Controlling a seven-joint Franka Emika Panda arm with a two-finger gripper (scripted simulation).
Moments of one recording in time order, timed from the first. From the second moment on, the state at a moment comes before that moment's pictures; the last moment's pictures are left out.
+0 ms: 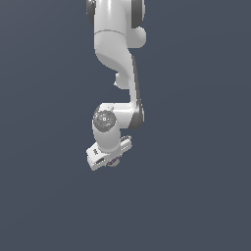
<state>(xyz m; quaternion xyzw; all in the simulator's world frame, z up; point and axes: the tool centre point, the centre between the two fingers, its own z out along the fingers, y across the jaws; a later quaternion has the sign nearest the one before) 0.055 -0.062 0.036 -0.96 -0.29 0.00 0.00</state>
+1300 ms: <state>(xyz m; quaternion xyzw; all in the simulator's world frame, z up) 0.026 -0.018 0.086 -0.96 -0.29 0.00 0.00</state>
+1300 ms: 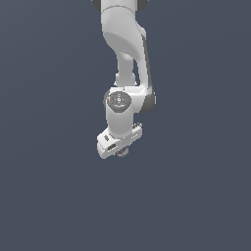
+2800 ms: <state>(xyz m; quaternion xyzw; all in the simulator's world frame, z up) -0.100 0.192 0.328 -0.96 -0.29 0.00 0.00</state>
